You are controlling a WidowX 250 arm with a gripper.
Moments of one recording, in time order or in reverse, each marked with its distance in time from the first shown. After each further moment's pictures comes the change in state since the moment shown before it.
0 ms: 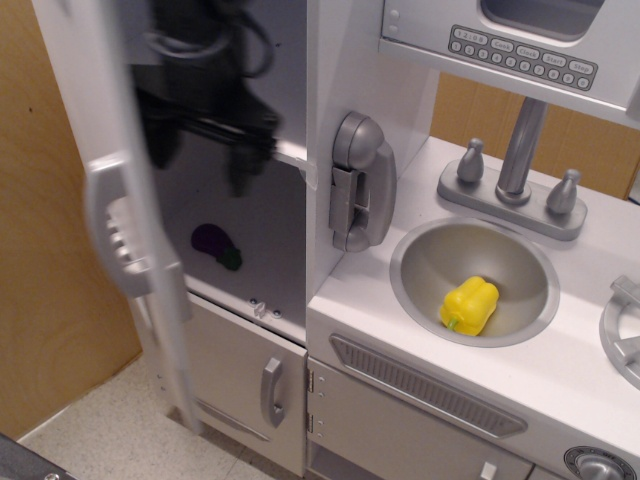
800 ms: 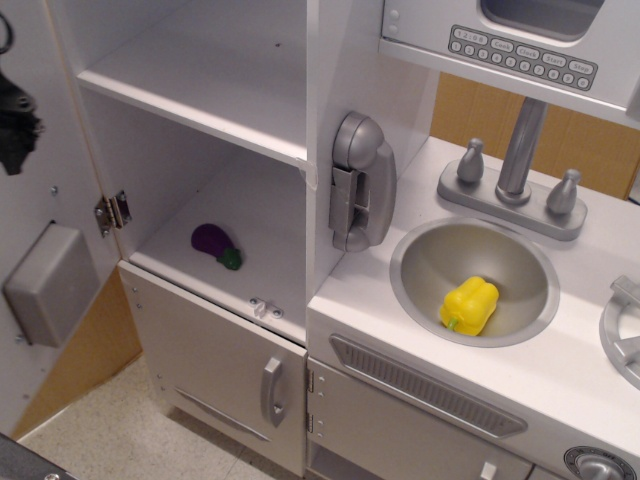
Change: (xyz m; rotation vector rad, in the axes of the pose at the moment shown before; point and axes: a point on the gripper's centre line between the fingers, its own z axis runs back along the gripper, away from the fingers) arm -0.025 0.146 -0.020 0.145 -0.046 0.136
